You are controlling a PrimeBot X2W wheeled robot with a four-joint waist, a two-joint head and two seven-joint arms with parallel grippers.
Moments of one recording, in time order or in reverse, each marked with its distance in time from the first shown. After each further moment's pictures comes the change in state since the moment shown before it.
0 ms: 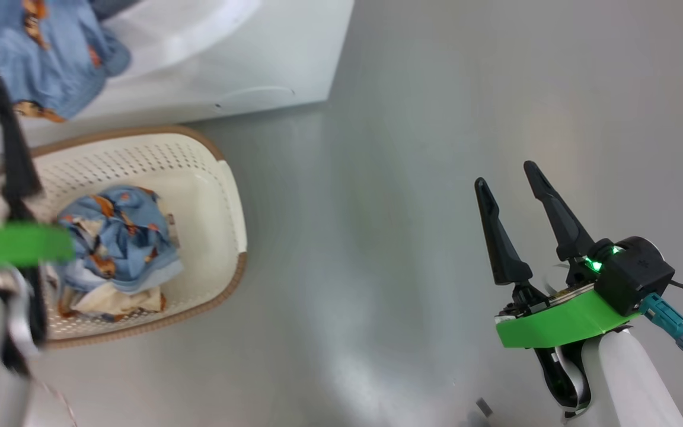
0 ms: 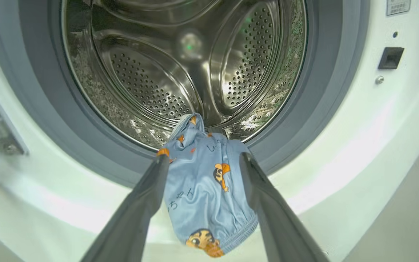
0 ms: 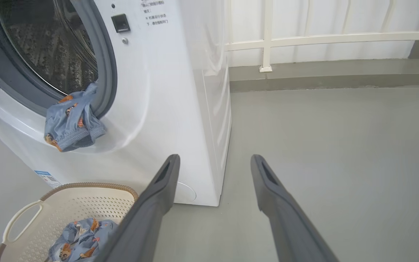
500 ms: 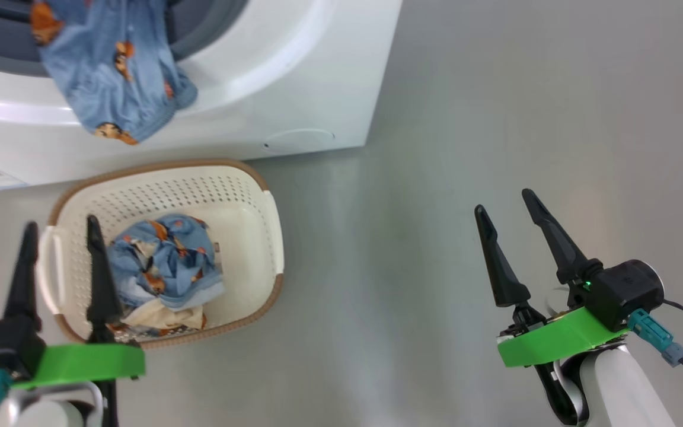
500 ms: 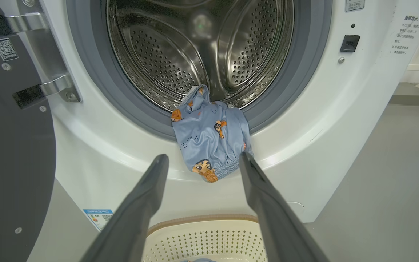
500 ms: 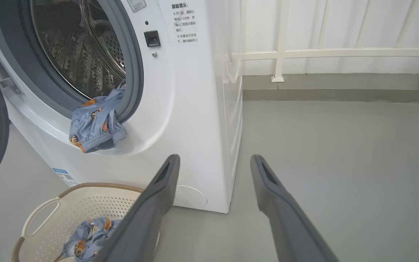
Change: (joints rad) left arm 0.353 -0.076 -0.039 -0.176 -0.001 0.083 0.000; right arm 0.045 -0.002 -0.014 0.041 -0.046 0.000 0.000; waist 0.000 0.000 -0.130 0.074
